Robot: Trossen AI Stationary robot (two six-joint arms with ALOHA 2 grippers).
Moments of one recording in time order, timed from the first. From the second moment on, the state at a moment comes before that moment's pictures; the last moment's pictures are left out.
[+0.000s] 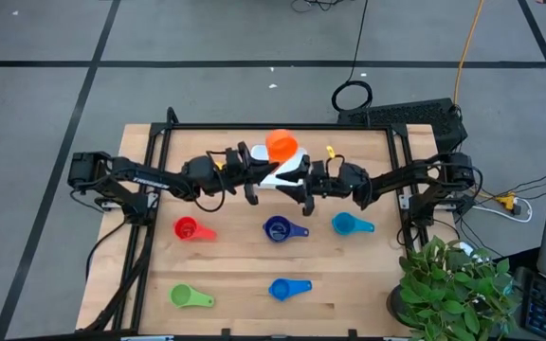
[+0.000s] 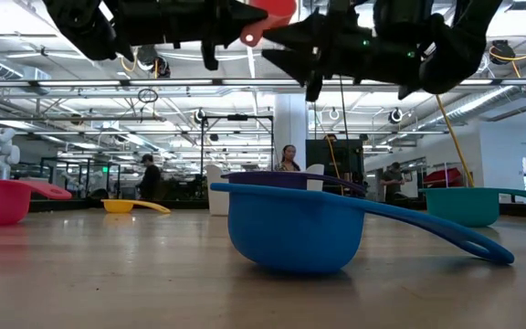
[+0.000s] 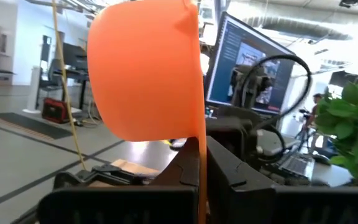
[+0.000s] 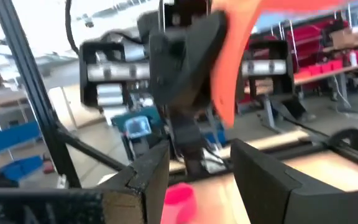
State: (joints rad) left arm 0.09 1.49 0.71 1.05 -0.11 -0.17; right arm -0.12 1.63 0.61 1.25 -0.10 0.30
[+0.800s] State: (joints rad) left arm 0.09 1.49 0.71 1.05 -0.10 -0.20; right arm -0.11 1.63 0.71 1.20 -0.11 0.28
